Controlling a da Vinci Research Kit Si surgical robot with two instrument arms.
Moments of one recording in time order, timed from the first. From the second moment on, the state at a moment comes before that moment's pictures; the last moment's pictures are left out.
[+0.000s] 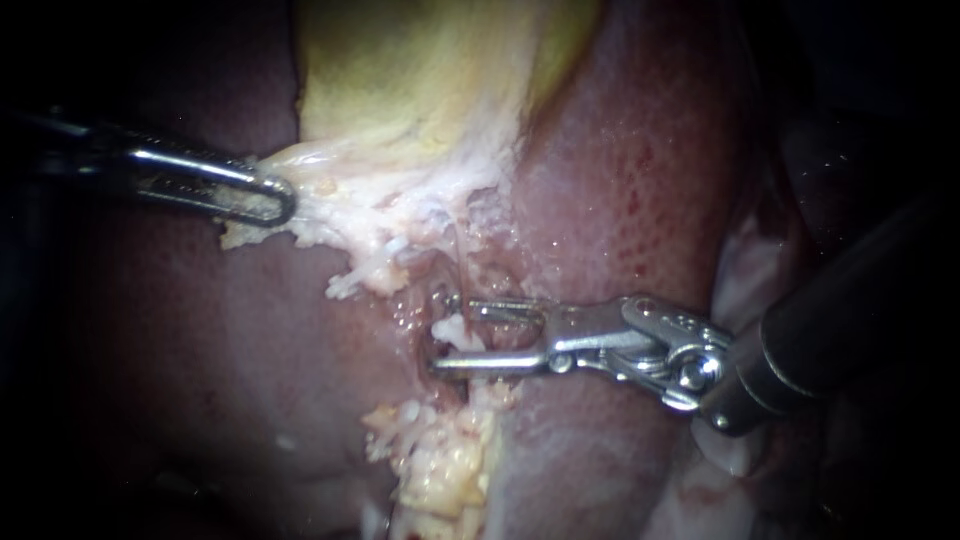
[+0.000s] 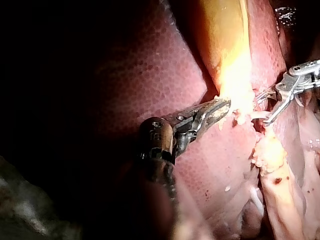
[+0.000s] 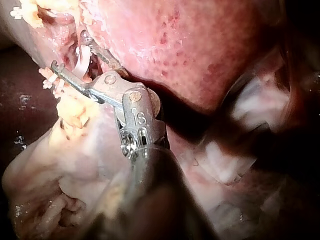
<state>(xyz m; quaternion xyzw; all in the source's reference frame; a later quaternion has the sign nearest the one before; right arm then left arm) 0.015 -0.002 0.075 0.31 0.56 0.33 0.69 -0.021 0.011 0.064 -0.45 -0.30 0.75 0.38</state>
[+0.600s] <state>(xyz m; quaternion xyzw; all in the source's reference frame) 0.008 0.001 0.070 0.18 0.58 0.13 0.78 -0.021 0.011 0.064 -0.45 -0.30 0.75 0.38</state>
